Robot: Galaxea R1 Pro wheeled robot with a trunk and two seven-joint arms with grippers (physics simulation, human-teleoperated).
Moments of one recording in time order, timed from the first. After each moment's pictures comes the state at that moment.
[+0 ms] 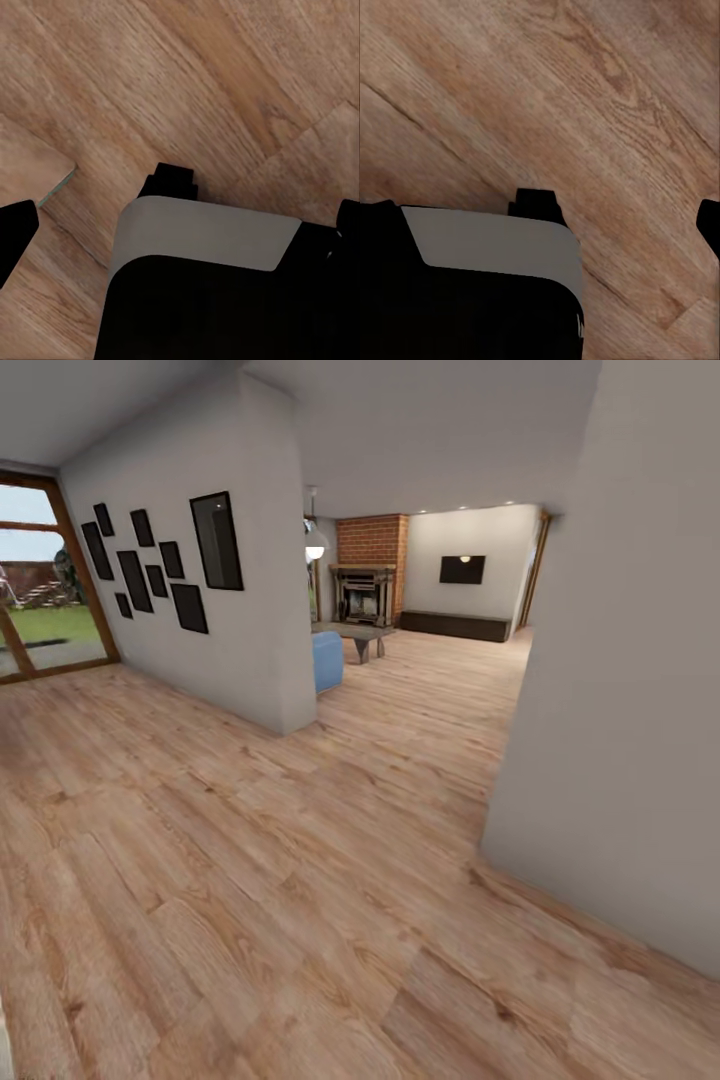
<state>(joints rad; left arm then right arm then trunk) -0.30 -0.01 0.00 0.00 0.20 0.04 0.12 -0.27 0.05 0.64 0.03 -0.52 -0.08 -0.12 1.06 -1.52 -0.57</state>
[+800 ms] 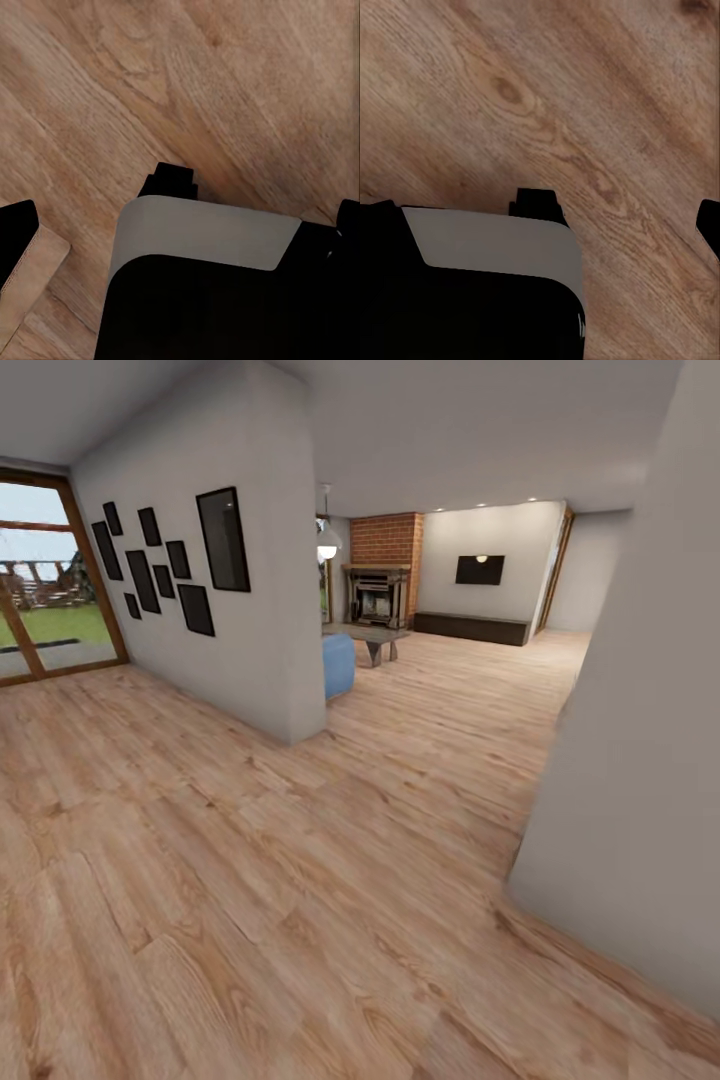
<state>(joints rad) -0.30 -0.01 0.00 0.00 0.20 0.04 0.12 -0.27 0.05 0.64 0.03 -0.53 -0.08 -0.12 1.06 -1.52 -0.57</state>
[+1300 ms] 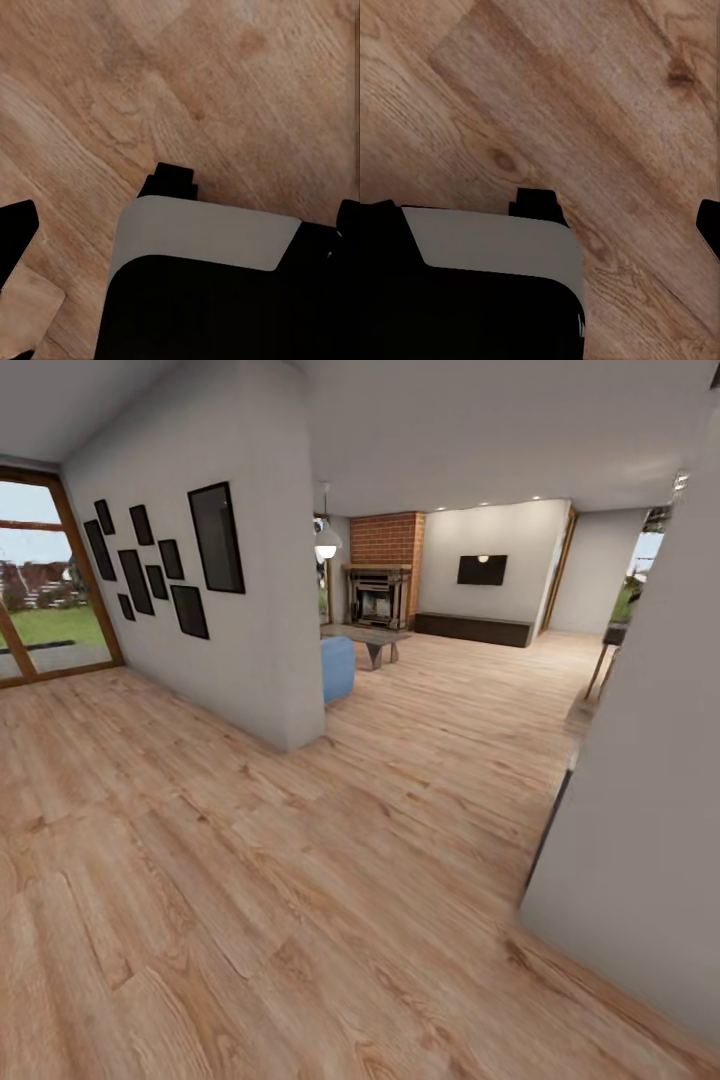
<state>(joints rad) -0.30 -0.01 0.00 0.00 0.20 0.04 0.12 -0.27 0.05 0.64 0.03 -0.52 -0.08 -0.12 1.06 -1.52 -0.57</state>
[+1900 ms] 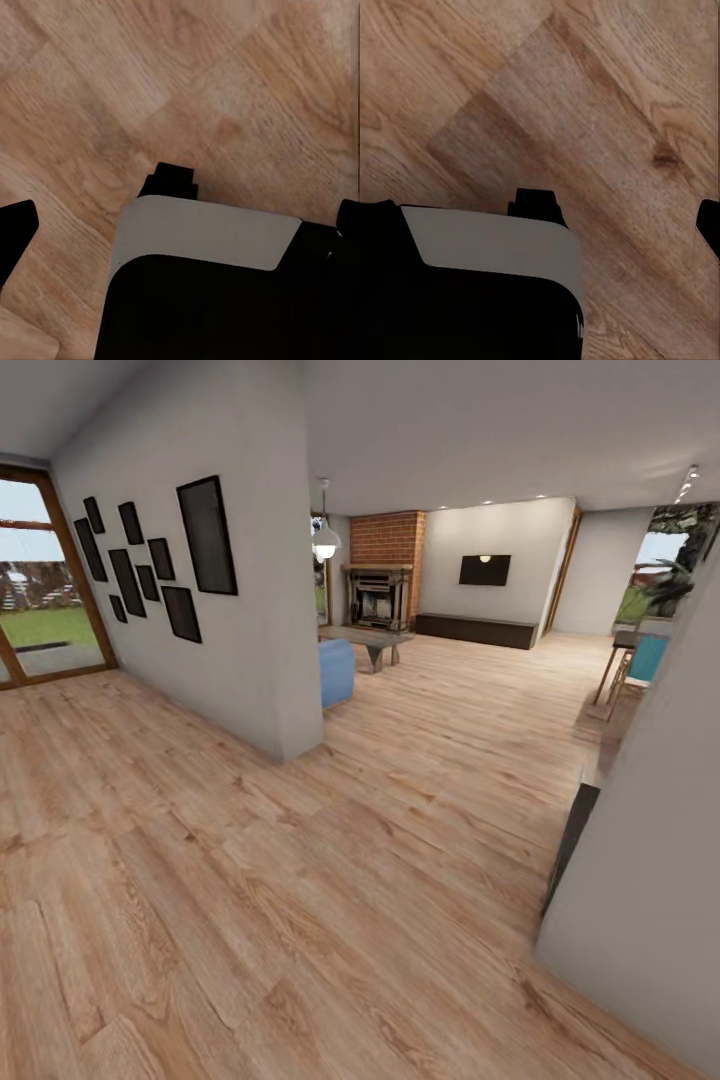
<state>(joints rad) -0.30 -0.01 0.00 0.00 0.20 0.04 0.12 -0.27 0.05 0.64 0.03 -0.52 -0.08 -0.12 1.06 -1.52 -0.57</state>
